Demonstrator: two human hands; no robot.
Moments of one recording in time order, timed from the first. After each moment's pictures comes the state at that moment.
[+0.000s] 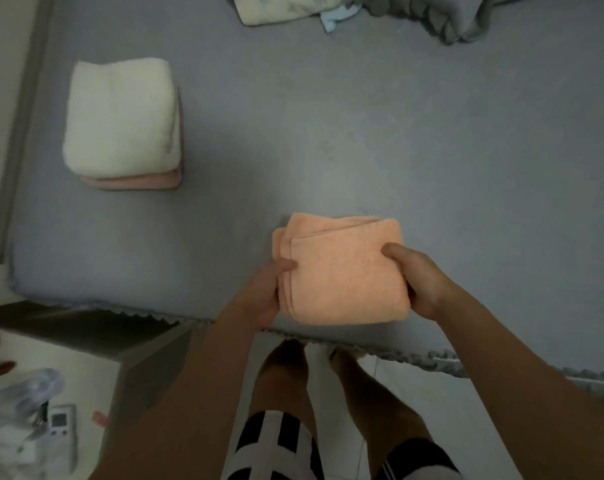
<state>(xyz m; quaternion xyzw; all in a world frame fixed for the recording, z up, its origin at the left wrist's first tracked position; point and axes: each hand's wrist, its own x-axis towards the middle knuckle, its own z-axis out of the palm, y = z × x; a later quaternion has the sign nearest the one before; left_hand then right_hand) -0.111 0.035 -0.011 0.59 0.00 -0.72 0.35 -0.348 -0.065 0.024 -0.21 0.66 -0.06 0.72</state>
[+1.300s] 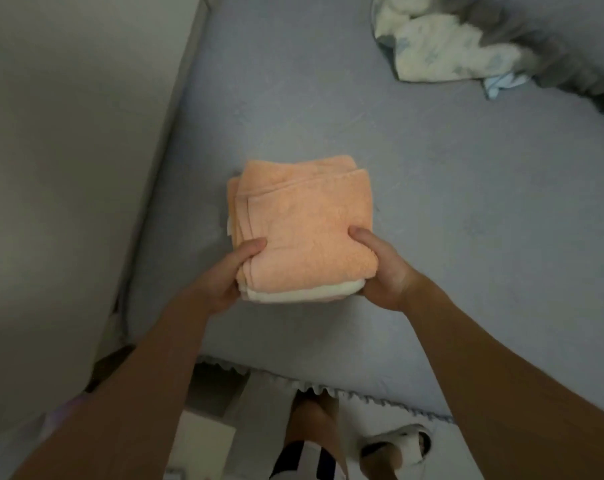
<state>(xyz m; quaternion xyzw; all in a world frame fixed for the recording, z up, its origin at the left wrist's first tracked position) 0.251 -0.009 -0.002 0.61 -0.03 -0.72 0.32 0.007 -0.115 0.010 -0.16 0.53 -0.07 0.83</state>
